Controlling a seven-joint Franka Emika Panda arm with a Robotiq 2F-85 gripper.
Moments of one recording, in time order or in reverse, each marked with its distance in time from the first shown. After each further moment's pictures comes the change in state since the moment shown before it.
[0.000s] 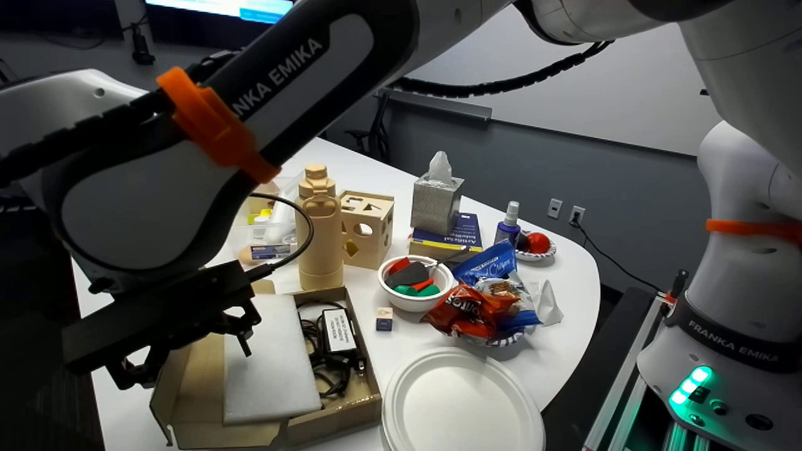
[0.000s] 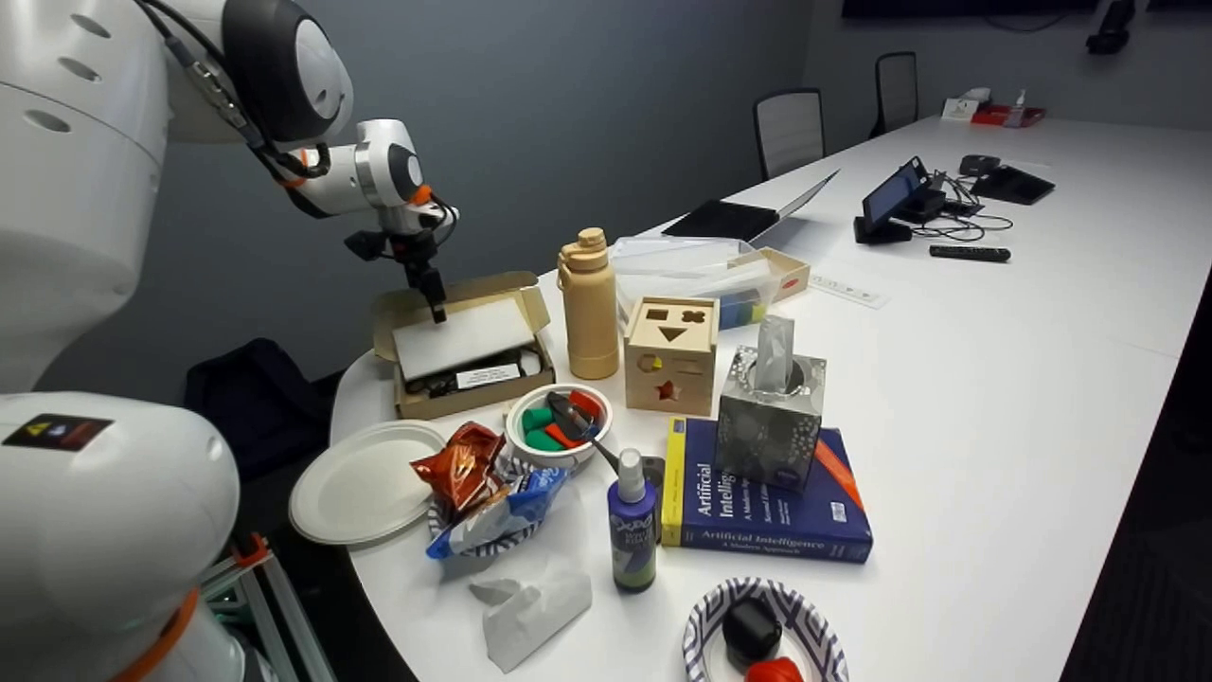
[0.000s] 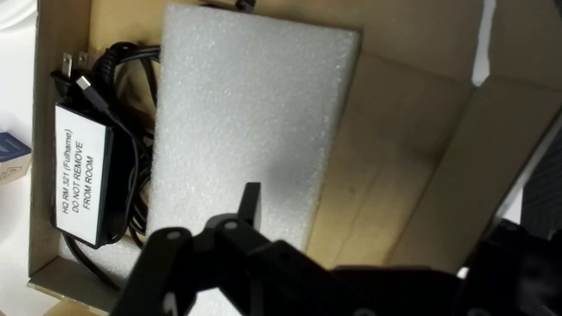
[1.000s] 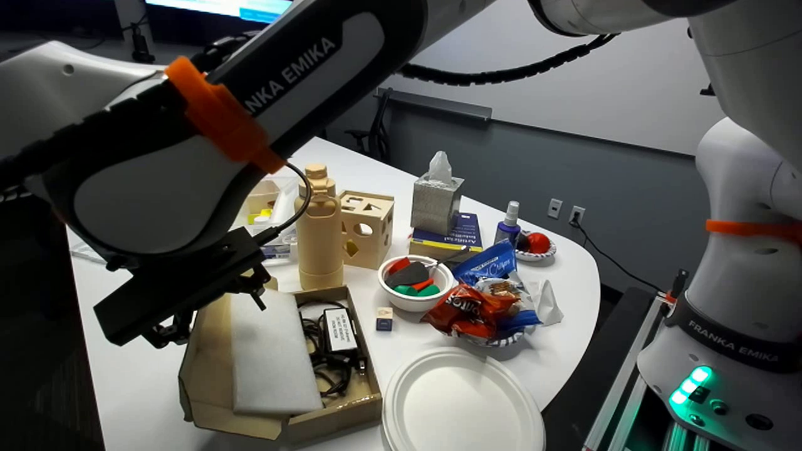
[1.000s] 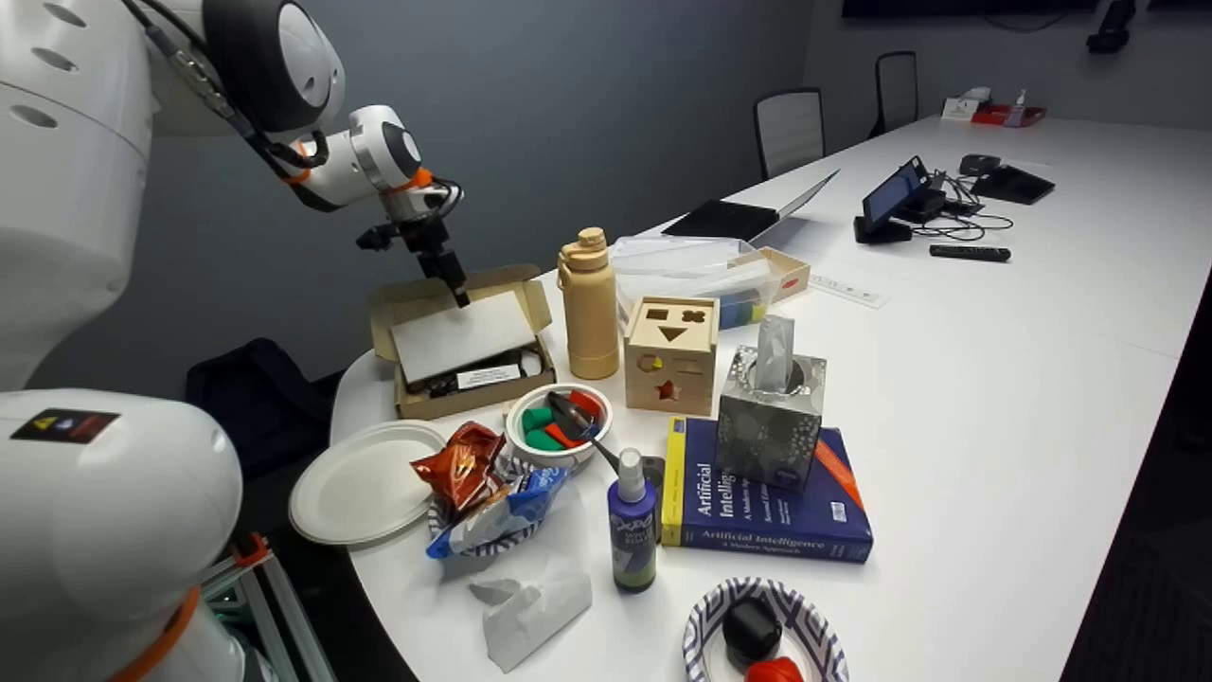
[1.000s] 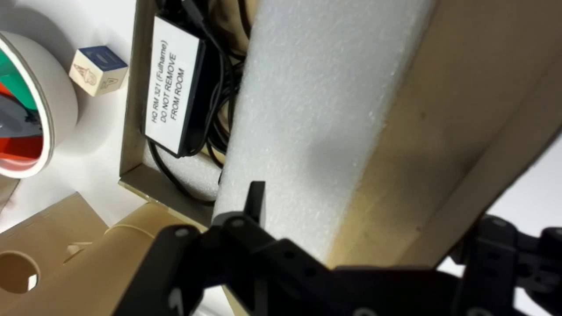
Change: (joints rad) arm 0.037 -0.020 -0.058 0.037 -0.159 -0.133 -0.003
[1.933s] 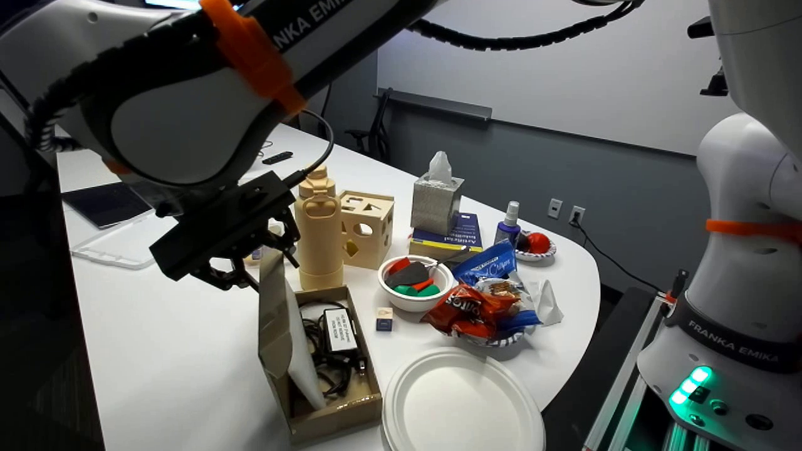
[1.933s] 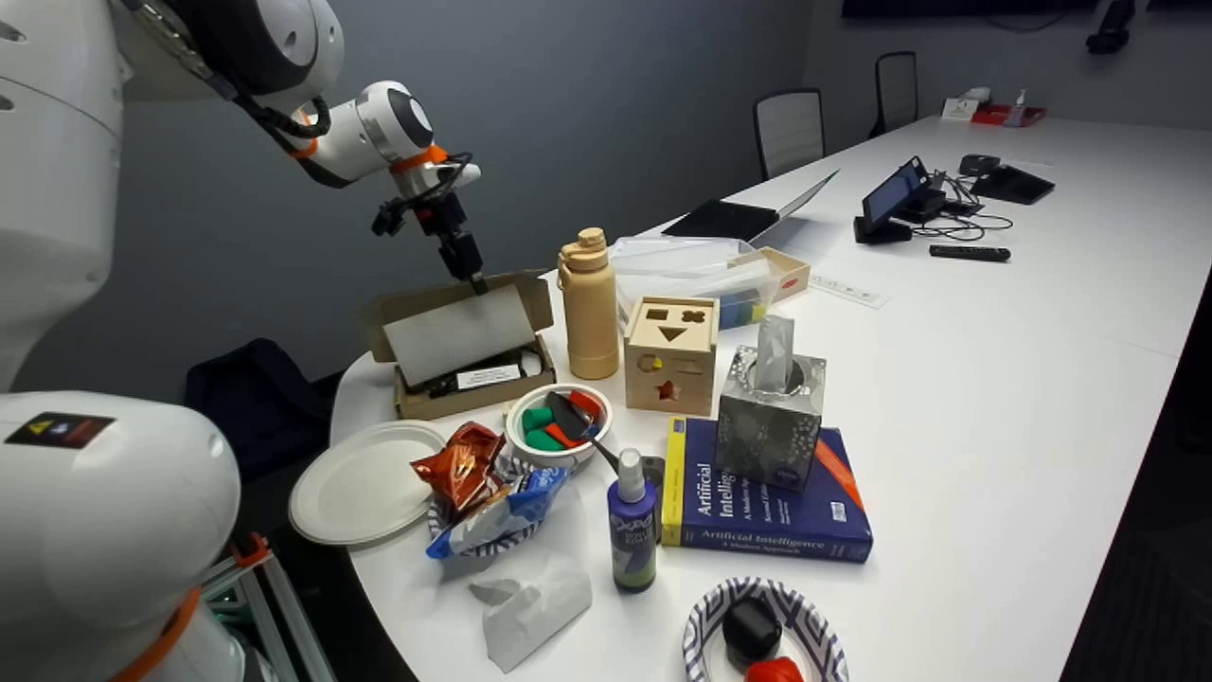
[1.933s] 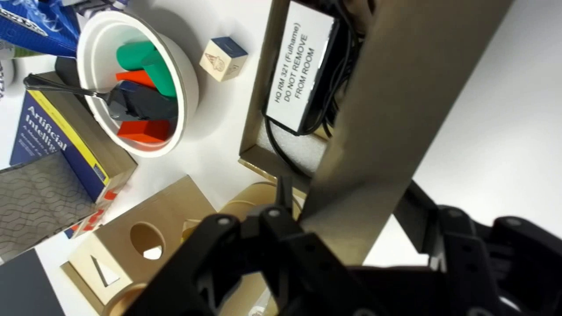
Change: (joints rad) arm -0.026 -0.106 -0.029 -0.063 -0.041 -0.161 -0.002
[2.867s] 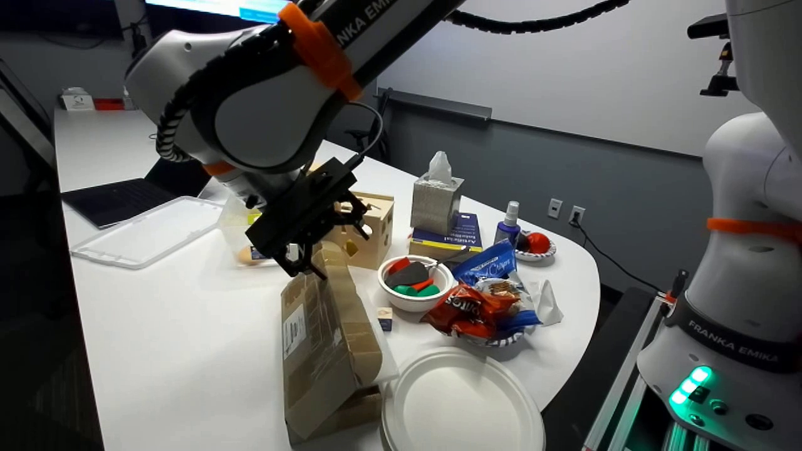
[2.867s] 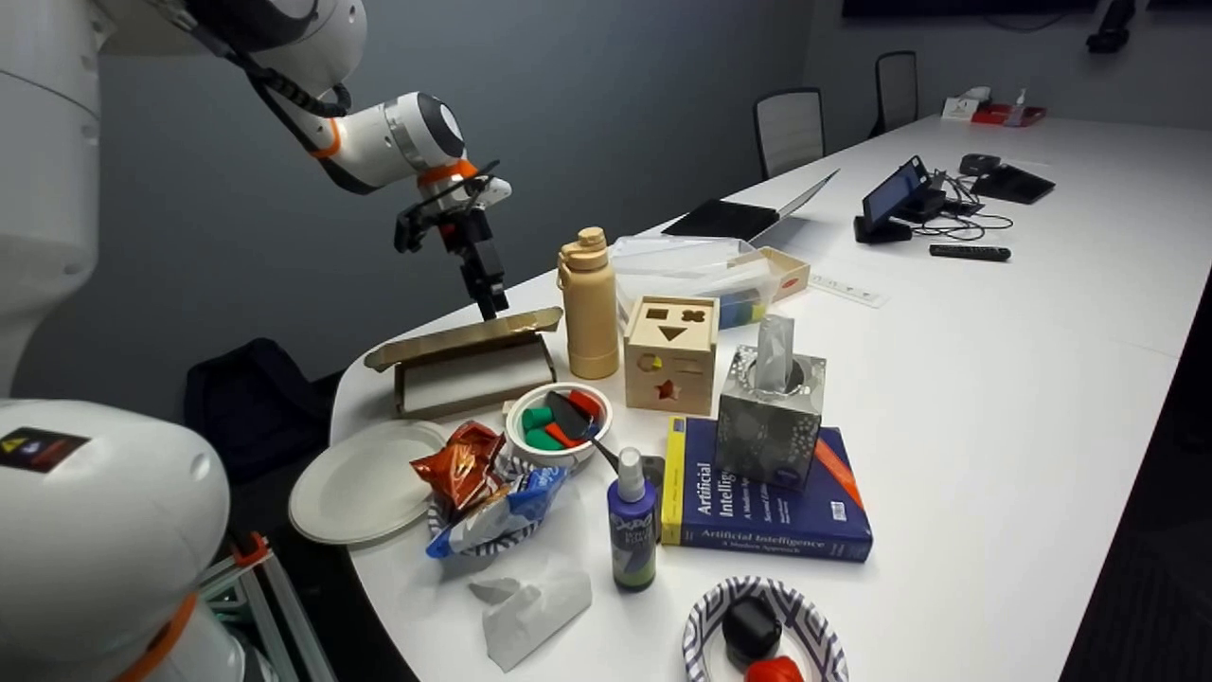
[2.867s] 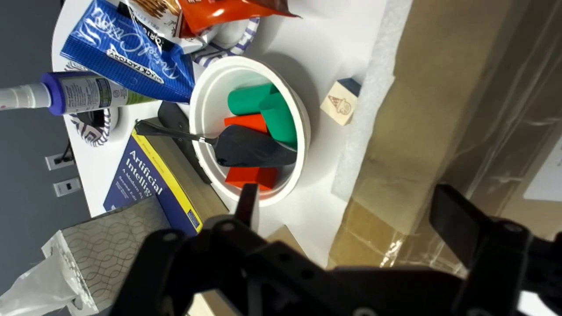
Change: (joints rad) arm -0.116 -0.115 0.035 -0.208 -0.014 -0.086 0.000
